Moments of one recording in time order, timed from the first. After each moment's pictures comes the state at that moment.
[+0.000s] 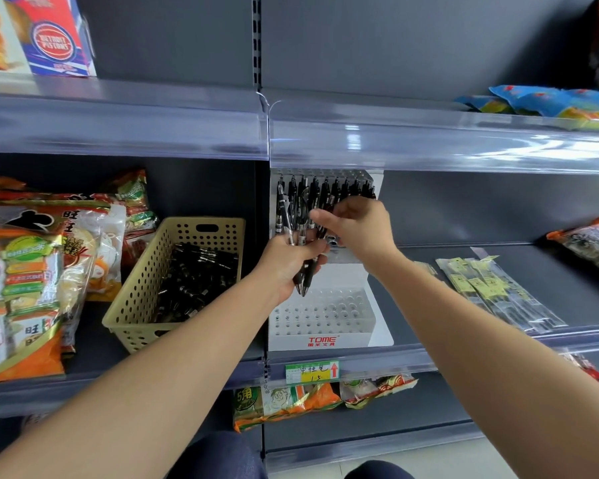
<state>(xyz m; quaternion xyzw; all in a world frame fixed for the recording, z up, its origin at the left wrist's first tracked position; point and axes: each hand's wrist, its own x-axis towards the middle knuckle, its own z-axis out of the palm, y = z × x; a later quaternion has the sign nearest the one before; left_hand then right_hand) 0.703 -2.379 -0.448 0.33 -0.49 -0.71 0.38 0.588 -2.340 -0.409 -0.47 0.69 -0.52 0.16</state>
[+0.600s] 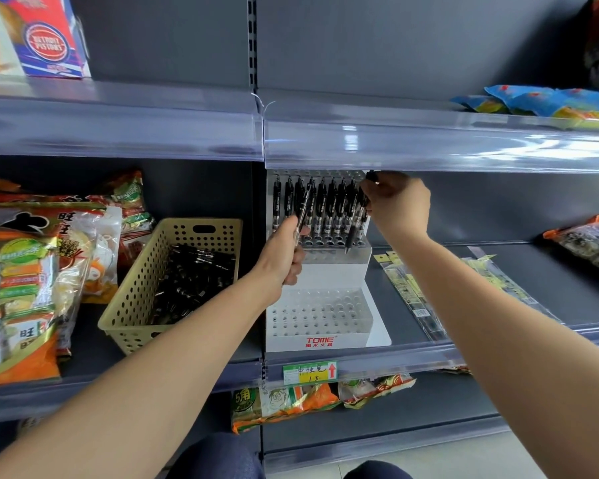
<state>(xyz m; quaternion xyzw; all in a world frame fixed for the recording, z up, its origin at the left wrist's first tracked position) 0.708 -2.385 -0.445 0.39 -0.53 -0.67 0.33 0.547 -2.340 -0.388 -0.43 0.73 -0.53 -0.01</state>
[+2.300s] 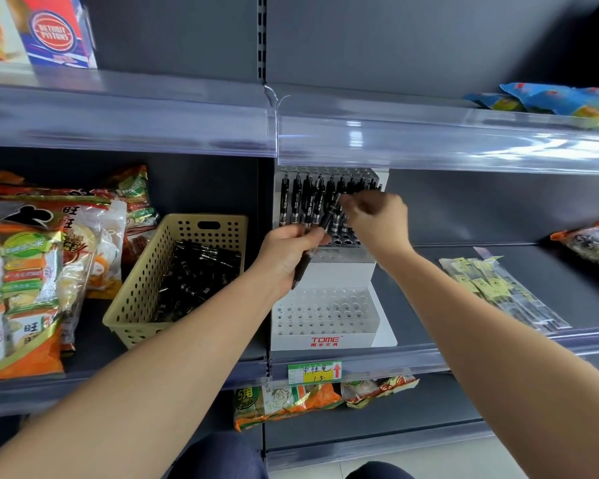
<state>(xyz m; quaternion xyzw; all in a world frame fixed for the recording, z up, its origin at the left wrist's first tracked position) 0.705 -2.387 -0.447 0.32 -0.49 -0.70 0.41 0.575 -2.346 -0.410 -0.48 0.71 -0.51 0.07</state>
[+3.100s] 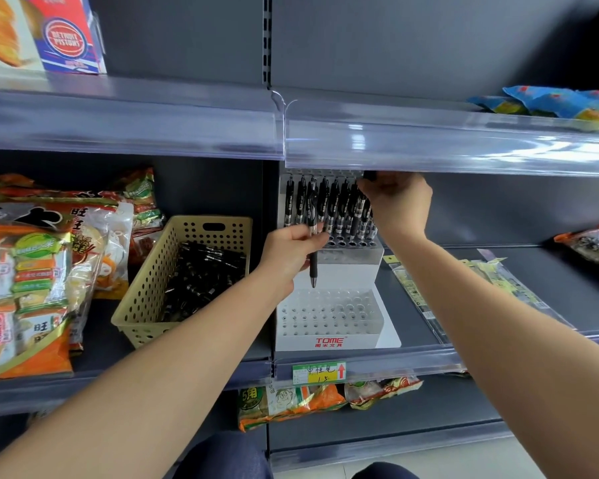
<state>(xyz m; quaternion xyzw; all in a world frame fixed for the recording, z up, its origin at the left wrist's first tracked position) 0.708 -2.392 -0.450 0.38 -0.53 -0.65 0.40 0.568 -2.350 -0.386 -0.42 0.70 -0.58 -0.02</state>
